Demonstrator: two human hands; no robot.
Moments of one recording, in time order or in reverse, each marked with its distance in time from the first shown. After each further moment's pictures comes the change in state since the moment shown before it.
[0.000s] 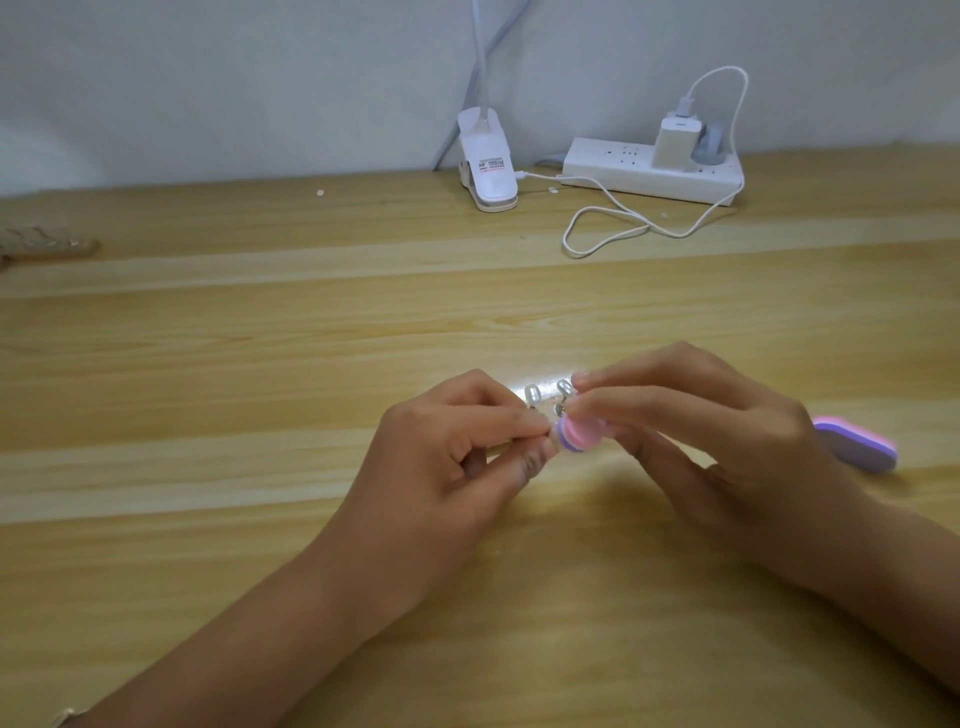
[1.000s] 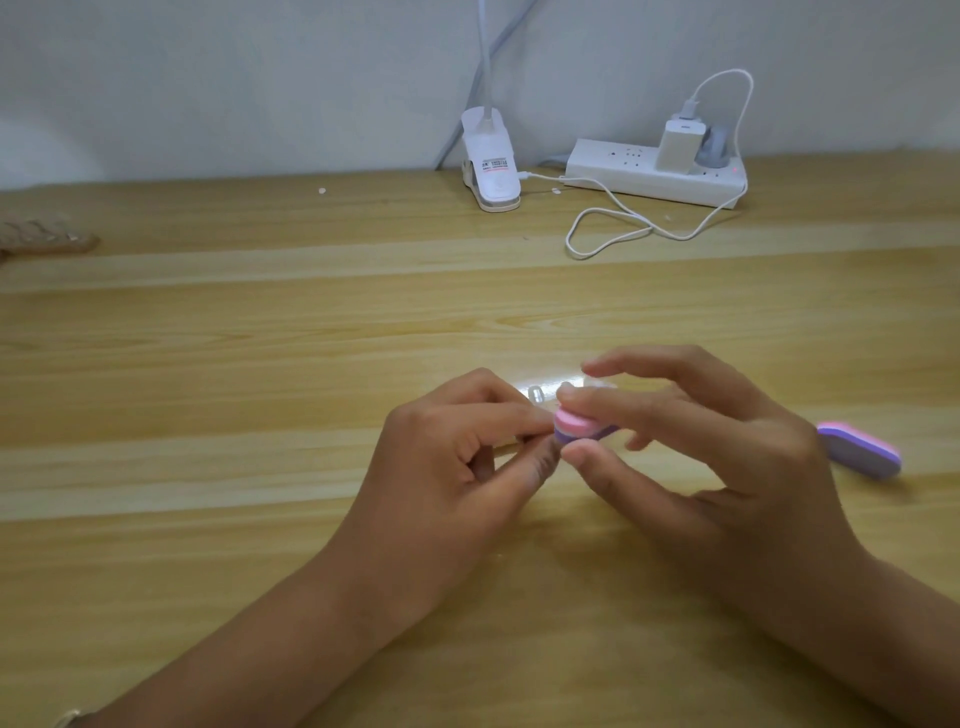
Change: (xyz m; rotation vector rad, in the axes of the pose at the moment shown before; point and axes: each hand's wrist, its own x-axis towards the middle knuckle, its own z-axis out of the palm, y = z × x) left_hand 0.001 0.004 0.002 0.032 0.037 0.021; right_hand 0.001 -0.029 0.013 0.066 0.189 0.216
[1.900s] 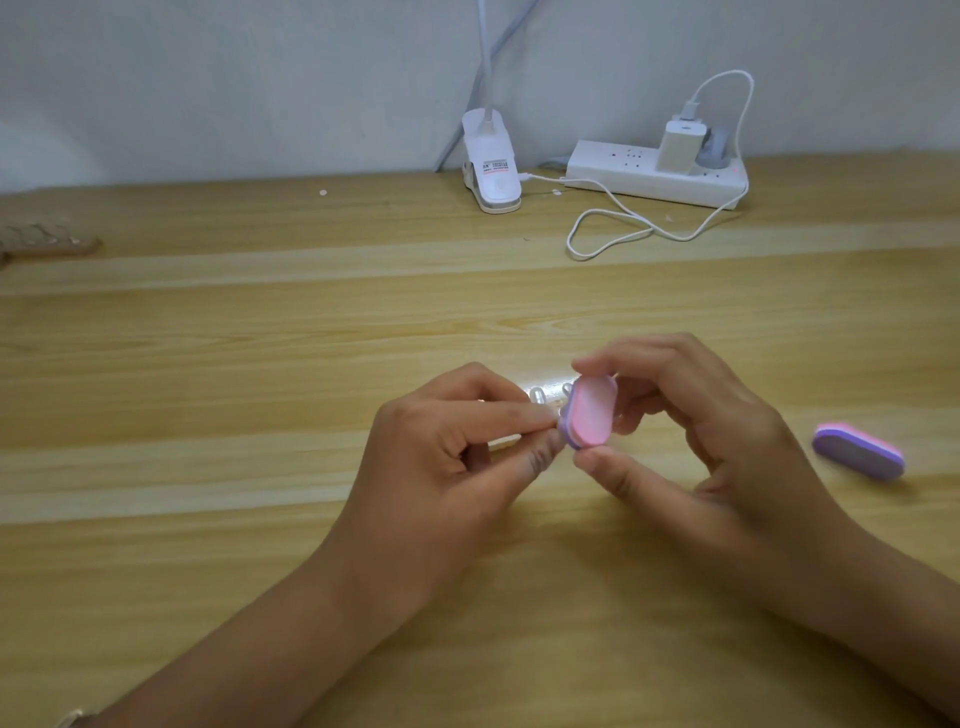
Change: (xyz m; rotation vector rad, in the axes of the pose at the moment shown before) left_hand 0.002 -0.002 0.000 -0.081 0.051 -0.034; right_hand 0.005 0.009 -0.002 0.165 -0.156 0.079
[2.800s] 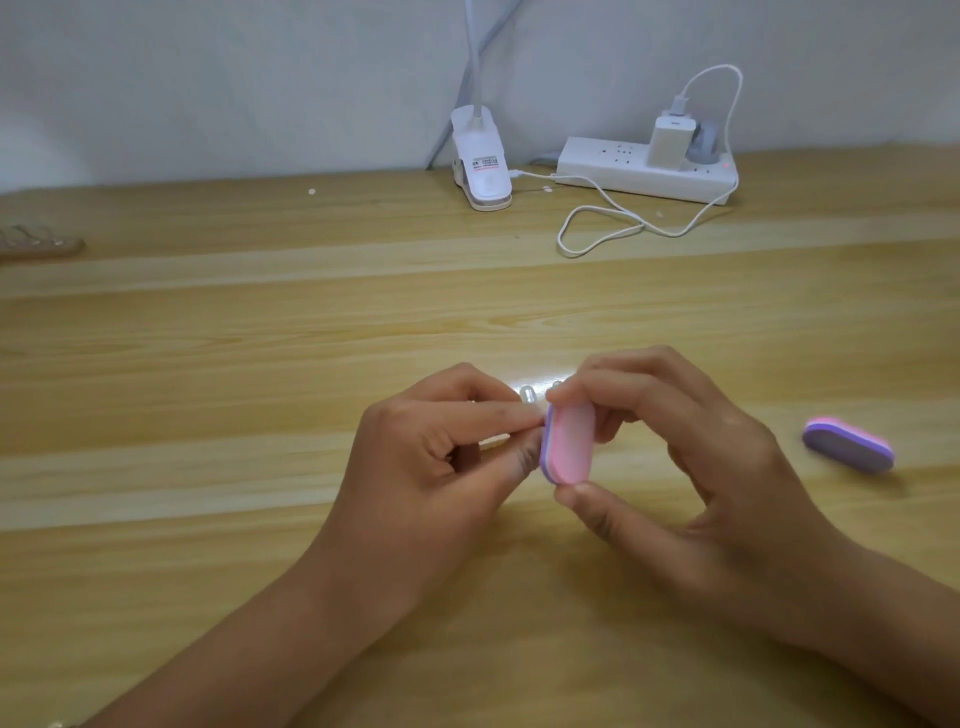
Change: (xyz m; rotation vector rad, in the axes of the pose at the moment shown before) left_hand -0.001 0.003 0.000 -0.003 0.016 0.010; right_hand -0.003 -0.002 0.001 -0.005 -0.028 -0.092
